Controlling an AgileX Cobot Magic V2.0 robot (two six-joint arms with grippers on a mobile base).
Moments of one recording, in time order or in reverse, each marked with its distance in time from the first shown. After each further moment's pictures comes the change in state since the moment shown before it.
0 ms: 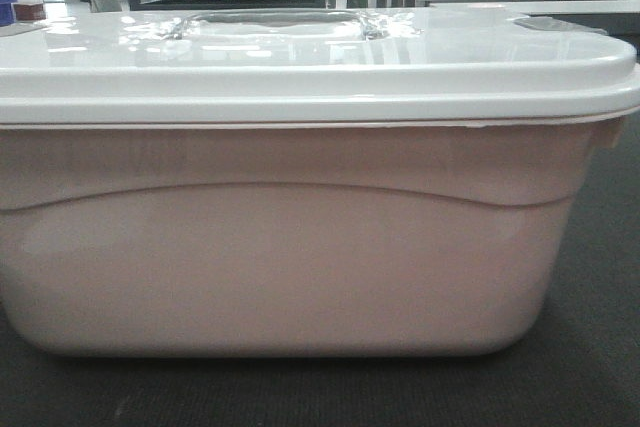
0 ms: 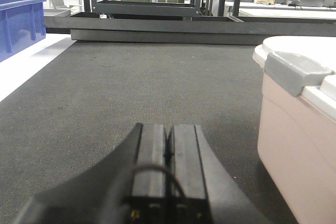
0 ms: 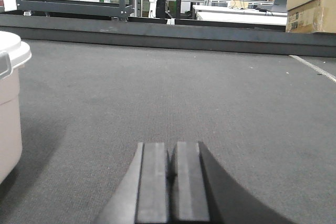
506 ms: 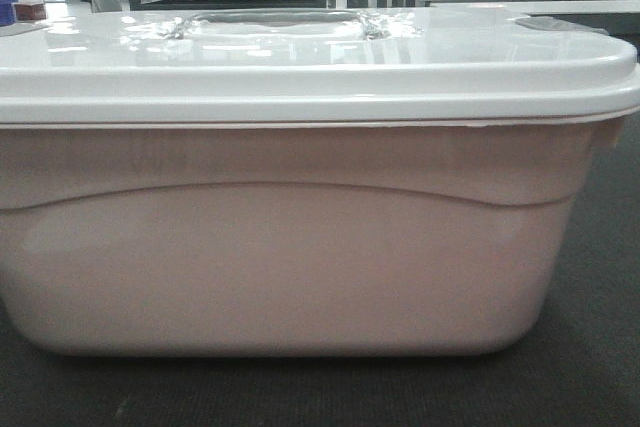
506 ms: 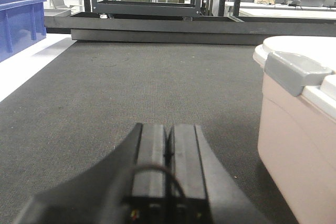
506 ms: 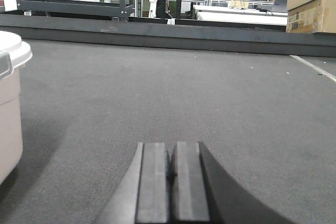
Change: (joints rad) left arm 0.000 0.000 0.000 0.000 0.000 0.000; right arm 0.000 0.000 0.000 0.000 0.000 0.000
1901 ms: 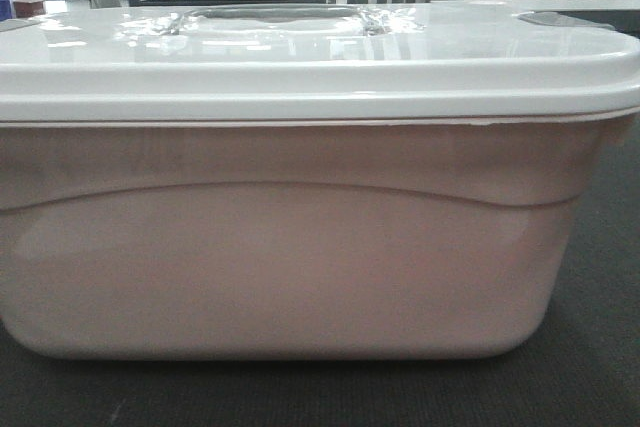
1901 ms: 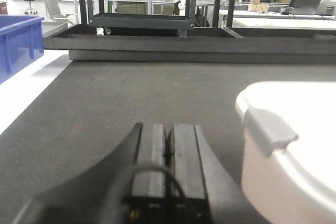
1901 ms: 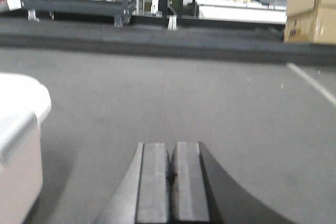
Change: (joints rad) left arm 0.000 0.000 -0.310 0.002 0.297 0.000; right arm 0.000 0.056 -0.401 0.002 0.377 0.000
